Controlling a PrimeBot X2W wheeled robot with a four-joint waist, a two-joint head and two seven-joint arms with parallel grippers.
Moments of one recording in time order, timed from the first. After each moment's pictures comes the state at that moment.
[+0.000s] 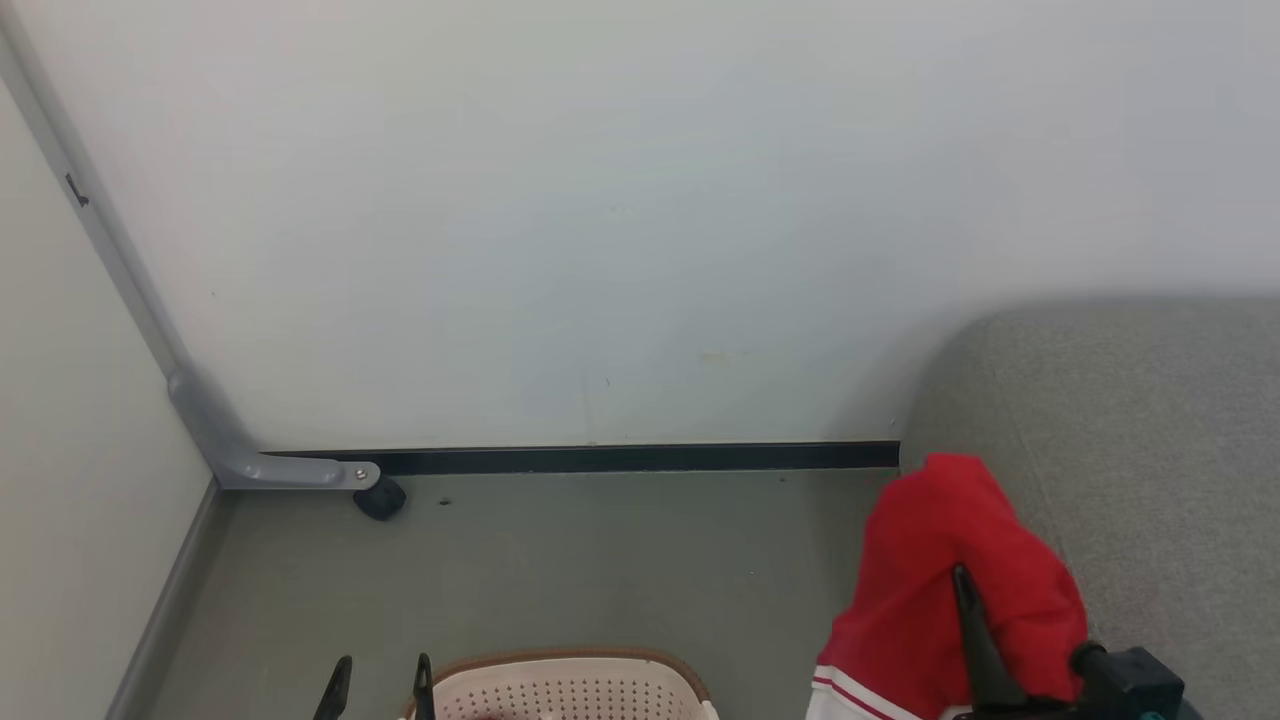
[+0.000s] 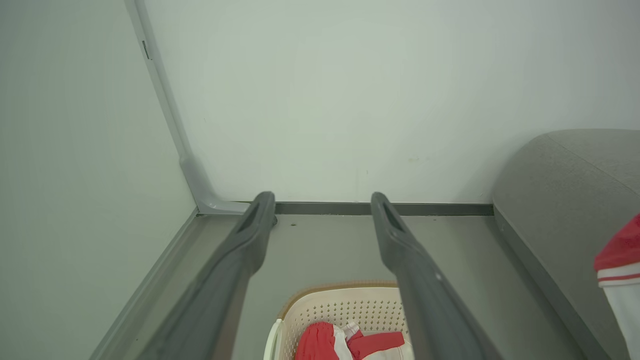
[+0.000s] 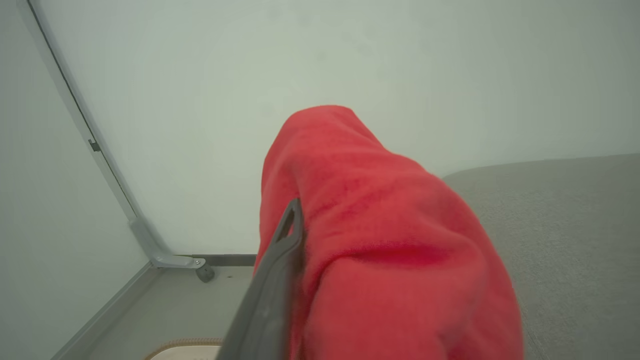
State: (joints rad) left arm 0.00 0.07 -0.18 0.34 -0.23 0.11 -0.25; right arm -0.08 -0.16 0.32 0.20 0.37 -0.08 -0.25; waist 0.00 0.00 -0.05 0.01
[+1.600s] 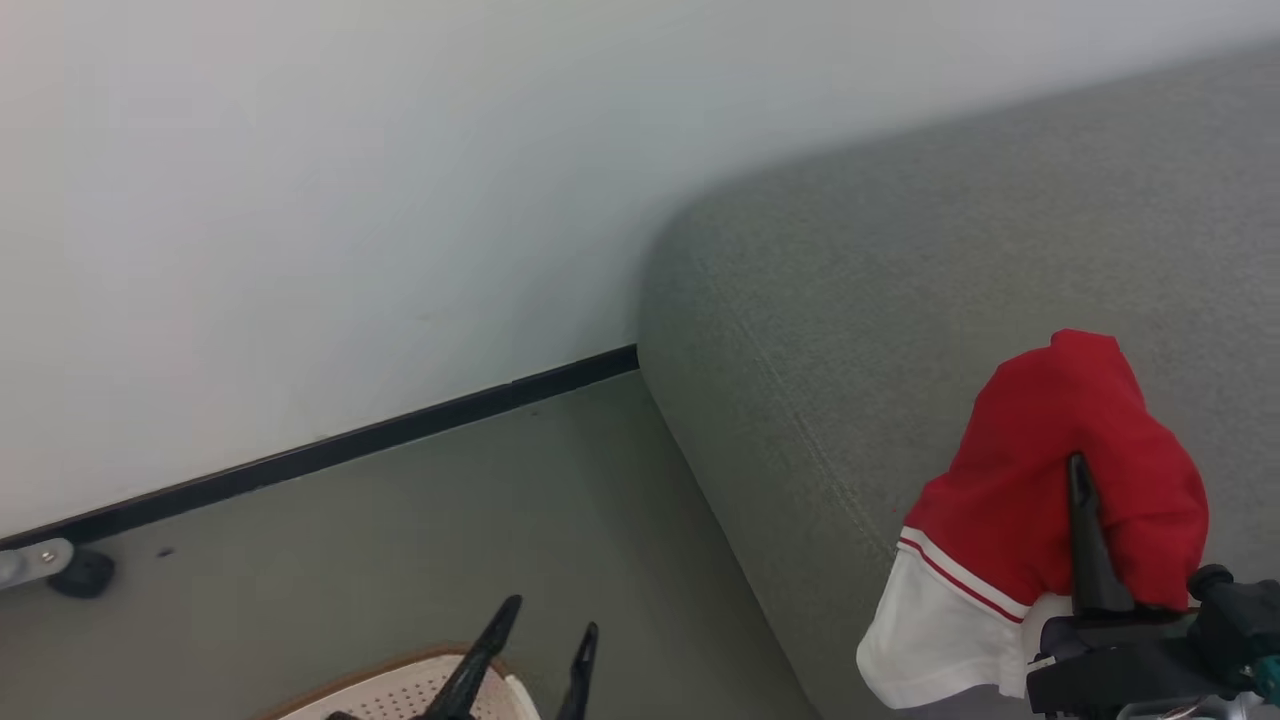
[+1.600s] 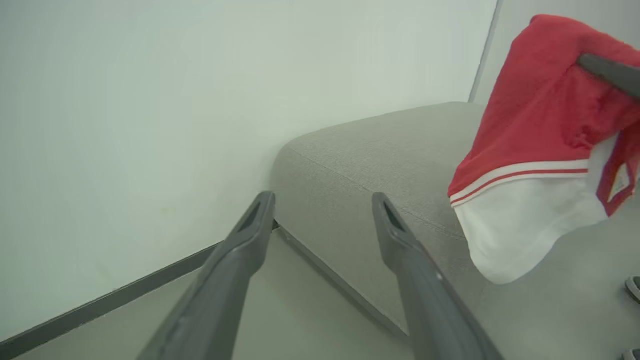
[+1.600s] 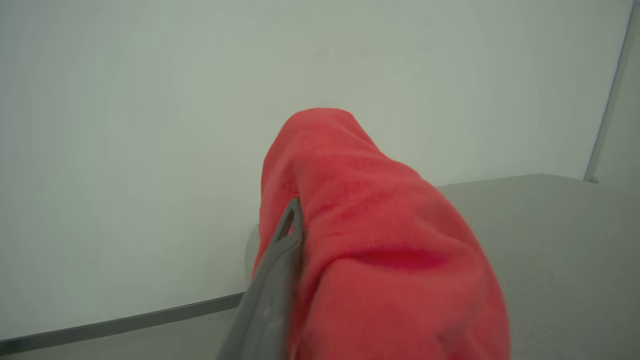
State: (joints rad) left arm 0.00 0.06 -0.31 0.15 -0.18 -0.07 -0.25; right arm -0.12 -0.20 0.14 0.06 0.25 -0.07 -0.25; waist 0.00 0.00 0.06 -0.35
